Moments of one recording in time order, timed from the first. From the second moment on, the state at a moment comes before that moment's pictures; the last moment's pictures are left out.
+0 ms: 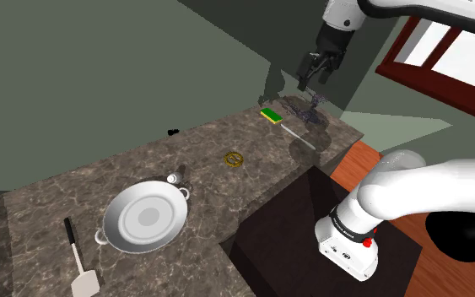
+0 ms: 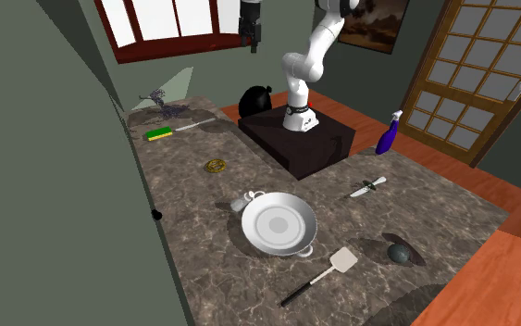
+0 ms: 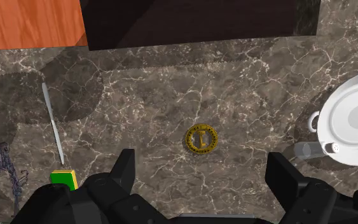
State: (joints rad) arm -0.01 -0.80 0.05 -2.32 -0.02 1.58 0.13
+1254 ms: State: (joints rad) arm 0.02 -0.50 0.40 -2.46 0.05 2.03 0.54
